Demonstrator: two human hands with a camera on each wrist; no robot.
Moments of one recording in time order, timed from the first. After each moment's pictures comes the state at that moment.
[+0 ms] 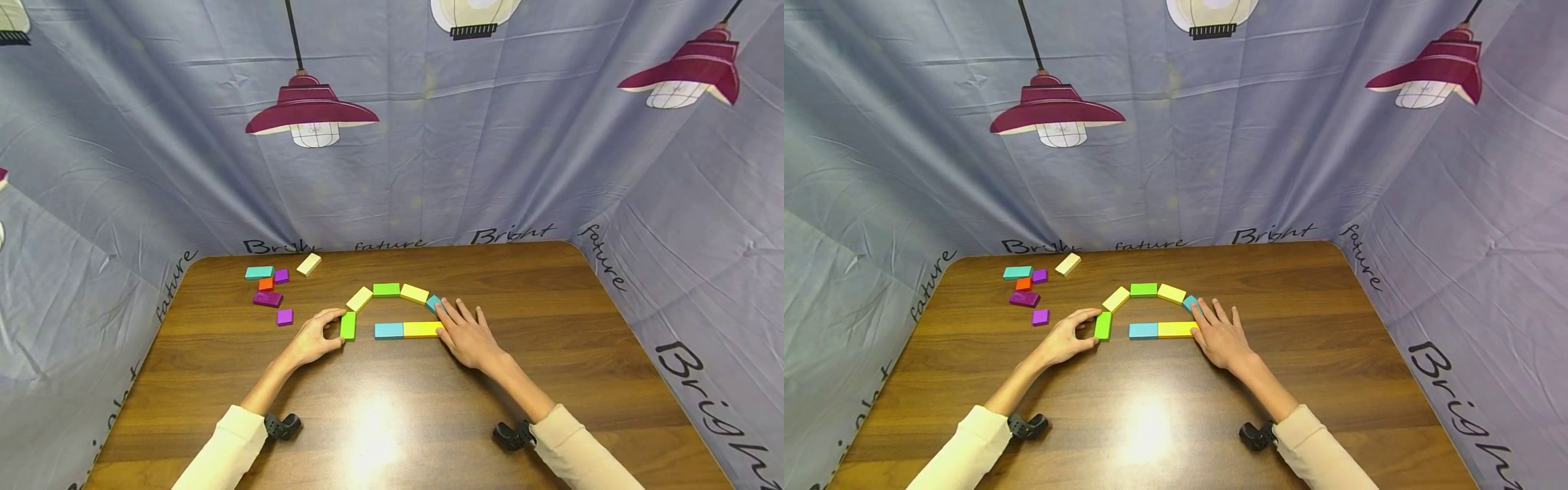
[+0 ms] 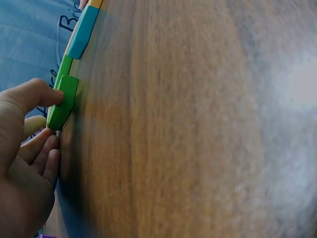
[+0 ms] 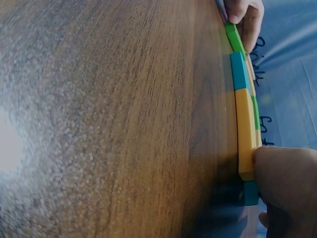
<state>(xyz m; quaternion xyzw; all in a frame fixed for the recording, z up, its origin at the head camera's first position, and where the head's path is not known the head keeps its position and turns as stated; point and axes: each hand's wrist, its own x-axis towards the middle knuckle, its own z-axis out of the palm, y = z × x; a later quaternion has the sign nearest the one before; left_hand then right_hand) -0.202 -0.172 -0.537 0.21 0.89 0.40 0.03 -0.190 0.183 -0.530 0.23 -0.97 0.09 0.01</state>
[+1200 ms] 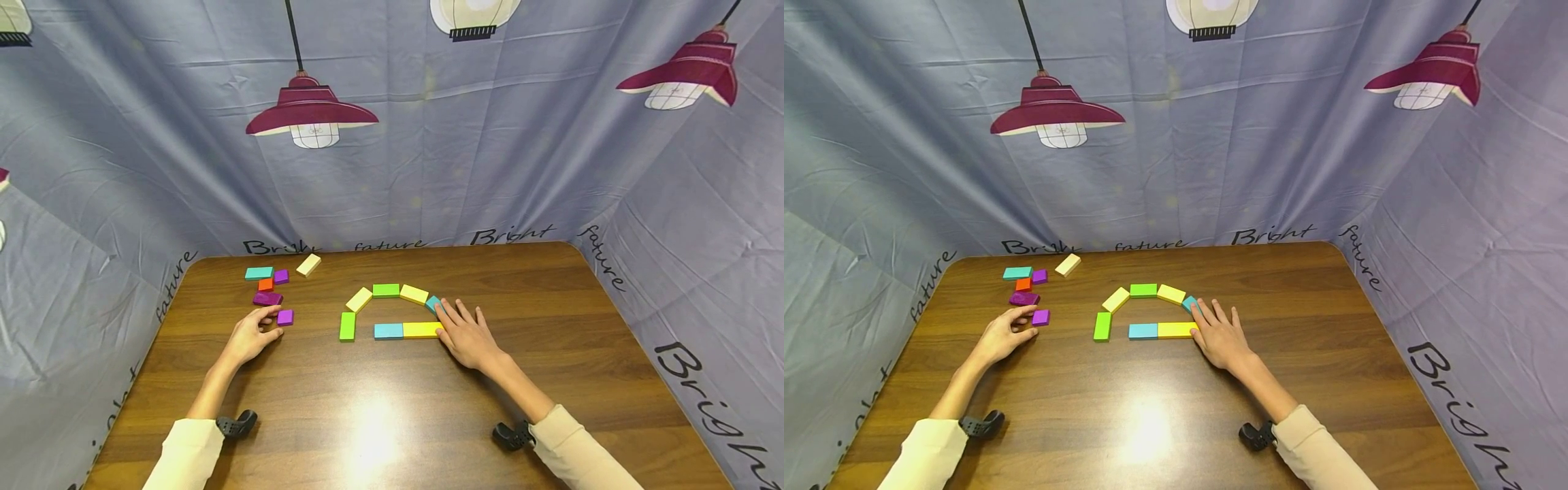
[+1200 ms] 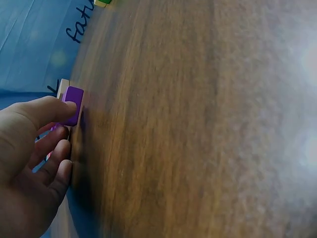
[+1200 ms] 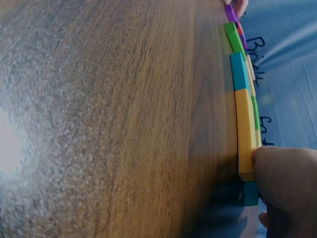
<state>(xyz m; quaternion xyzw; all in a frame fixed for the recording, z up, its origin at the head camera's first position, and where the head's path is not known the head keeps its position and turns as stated) -0.197 -0.278 -0.529 0.10 0.92 0.39 -0.03 -0.189 0.184 -0.528 0.24 -0.97 0.10 0.01</state>
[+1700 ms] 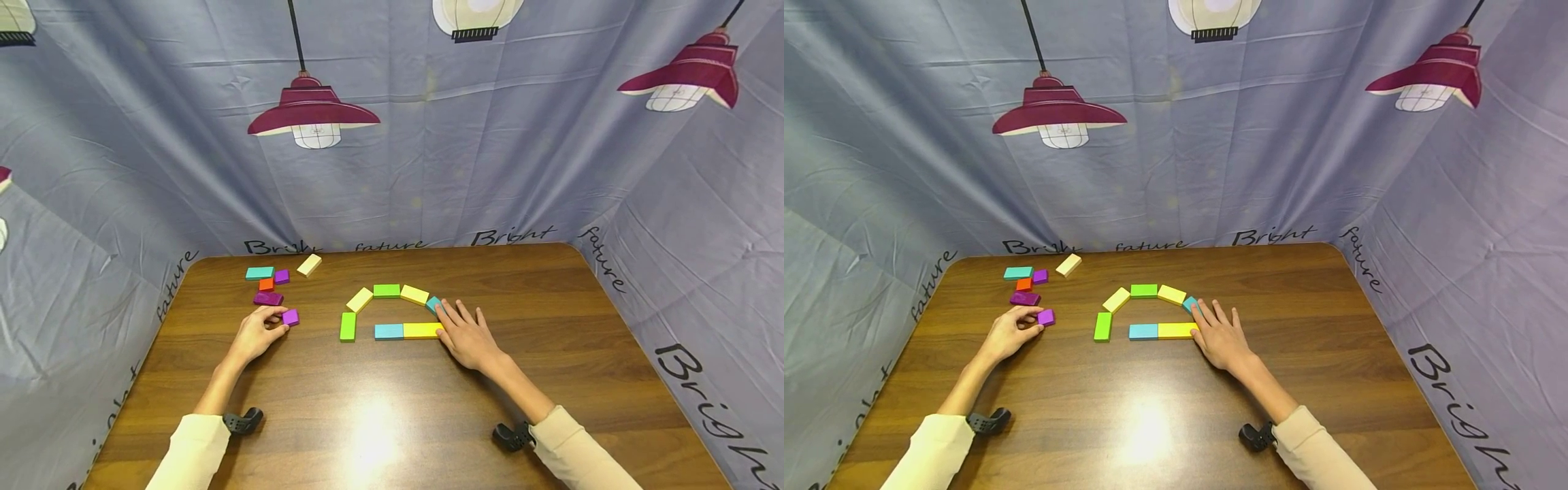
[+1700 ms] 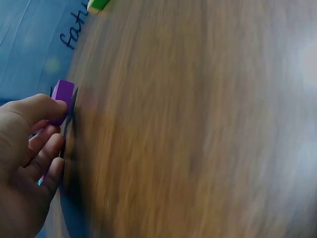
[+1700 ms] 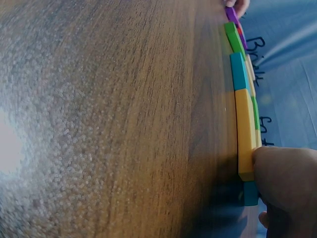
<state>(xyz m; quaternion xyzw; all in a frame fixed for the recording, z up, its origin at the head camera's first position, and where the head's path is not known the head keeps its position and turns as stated) -0.203 -0.267 -0.533 0.11 0.92 0.38 -0.06 -0.189 0.183 -0.528 0.23 -0.97 0.10 0.01</state>
